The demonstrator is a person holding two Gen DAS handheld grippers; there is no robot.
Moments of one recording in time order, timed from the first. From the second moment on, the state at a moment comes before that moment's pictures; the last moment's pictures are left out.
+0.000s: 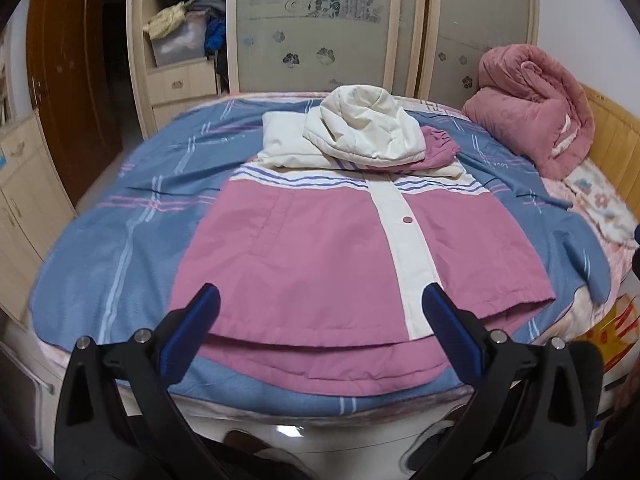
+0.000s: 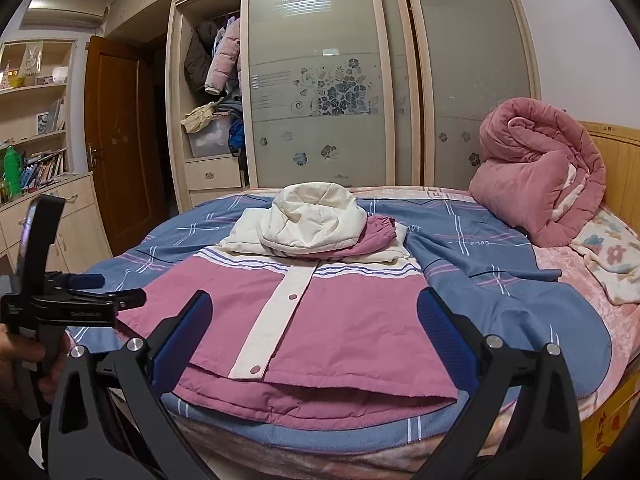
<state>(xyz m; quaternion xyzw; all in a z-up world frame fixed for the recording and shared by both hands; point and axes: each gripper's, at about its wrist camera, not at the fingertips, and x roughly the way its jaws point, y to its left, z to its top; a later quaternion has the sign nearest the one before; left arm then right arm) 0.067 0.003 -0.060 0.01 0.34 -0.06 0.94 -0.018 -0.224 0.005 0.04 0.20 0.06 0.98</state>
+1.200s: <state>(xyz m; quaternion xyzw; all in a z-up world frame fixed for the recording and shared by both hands) 0.035 0.002 -0.038 0.03 0.31 -0.07 0.95 -0.042 -0.227 0.020 0.02 0.19 0.06 0.98</state>
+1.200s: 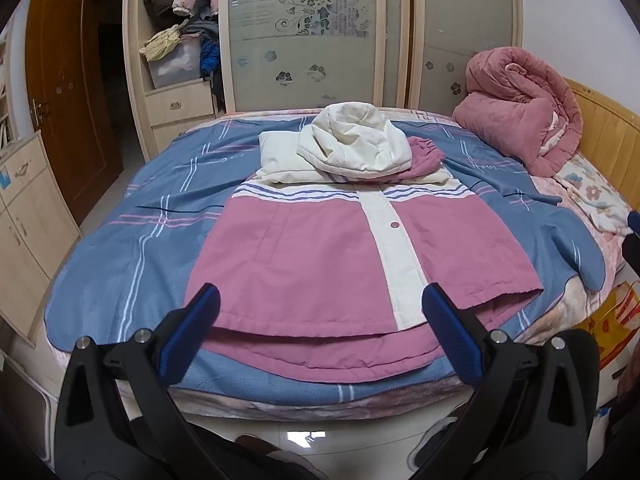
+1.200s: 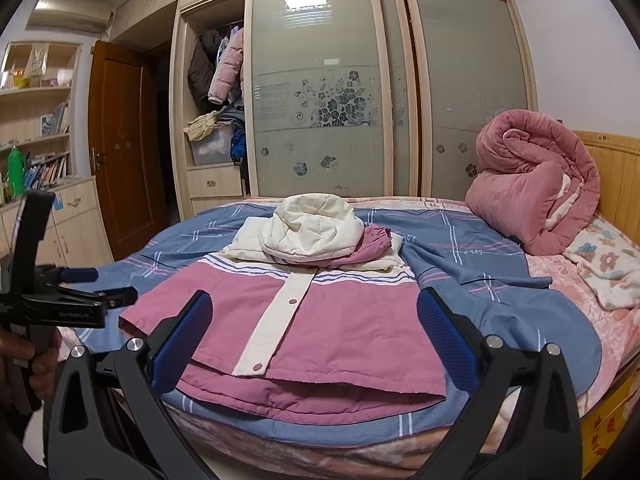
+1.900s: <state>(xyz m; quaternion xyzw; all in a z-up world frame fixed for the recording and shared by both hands) 0.026 0.007 -0.154 0.26 0.33 -0.08 0.91 -0.008 -0.101 -0.177 -0.39 0.22 0.09 0.89</state>
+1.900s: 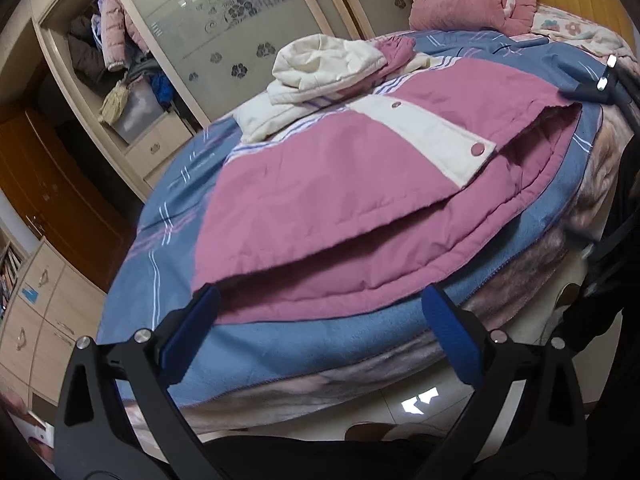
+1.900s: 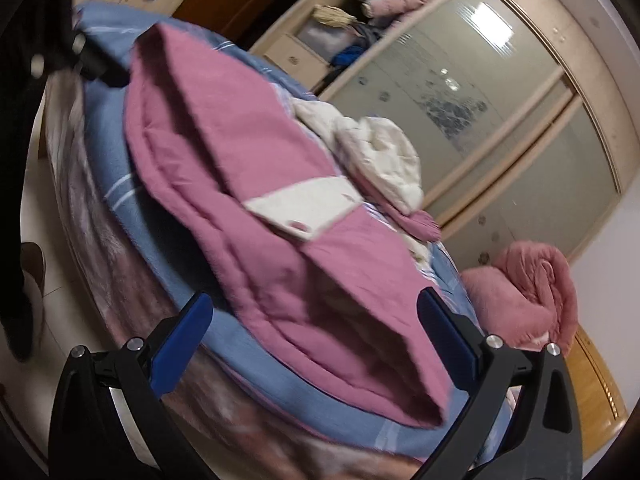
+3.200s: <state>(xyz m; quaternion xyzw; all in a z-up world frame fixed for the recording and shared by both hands) 0.115 0.008 -0.201 0.27 0.27 -0.01 0.92 0.038 -0.152 -0.186 -0.41 0.17 -0.09 0.89</state>
